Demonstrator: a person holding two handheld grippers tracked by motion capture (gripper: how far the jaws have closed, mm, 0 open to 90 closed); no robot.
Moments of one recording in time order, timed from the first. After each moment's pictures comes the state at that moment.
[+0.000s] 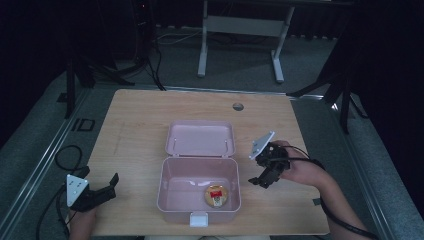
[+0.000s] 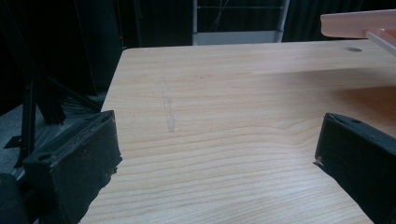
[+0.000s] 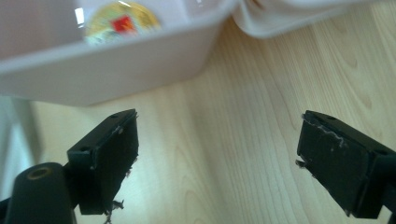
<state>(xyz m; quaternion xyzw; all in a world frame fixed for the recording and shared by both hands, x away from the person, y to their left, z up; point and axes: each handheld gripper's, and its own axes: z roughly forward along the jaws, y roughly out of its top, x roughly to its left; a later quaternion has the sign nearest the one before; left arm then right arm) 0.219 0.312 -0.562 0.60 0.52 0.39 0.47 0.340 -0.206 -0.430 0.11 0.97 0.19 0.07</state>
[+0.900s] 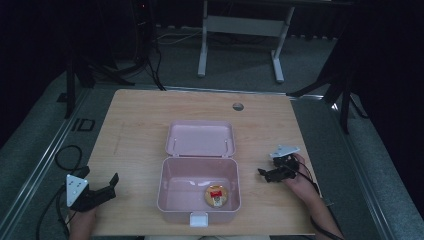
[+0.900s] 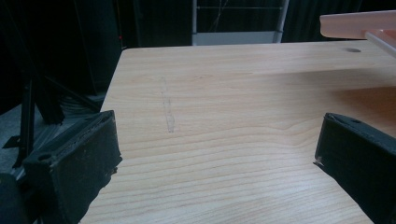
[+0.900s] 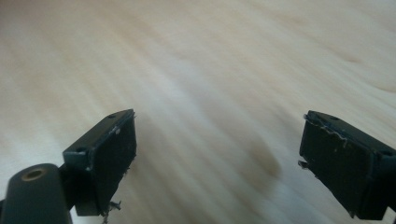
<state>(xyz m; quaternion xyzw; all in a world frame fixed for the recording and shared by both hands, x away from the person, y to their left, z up) 0.219 0.313 -0.562 0.60 0.51 0.39 0.47 0.373 -0.291 -0.546 0.34 0.87 0.31 0.20</state>
